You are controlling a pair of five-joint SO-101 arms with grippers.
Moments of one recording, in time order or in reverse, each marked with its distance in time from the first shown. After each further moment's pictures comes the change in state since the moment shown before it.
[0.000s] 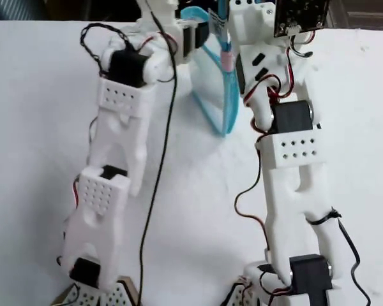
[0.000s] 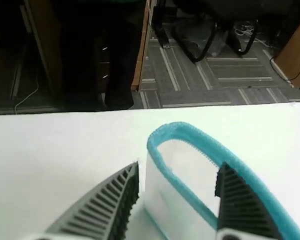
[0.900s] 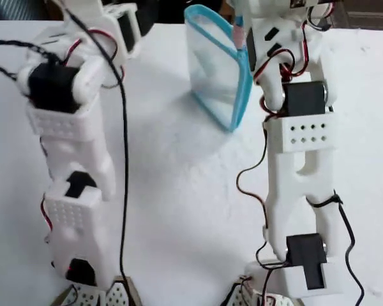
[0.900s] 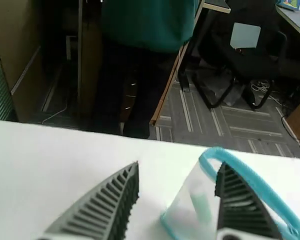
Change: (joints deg) left arm -7.6 -17.7 -4.7 14.2 4.0; right arm 2.2 9.8 -21.8 10.1 0.1
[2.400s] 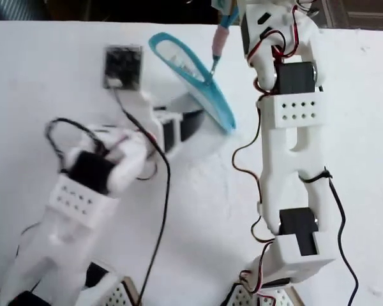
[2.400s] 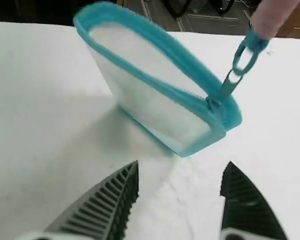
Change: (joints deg) left arm 16.7 -65.4 124.1 -45.9 2.9; right arm 0.4 11.7 -10.5 0.3 0.0
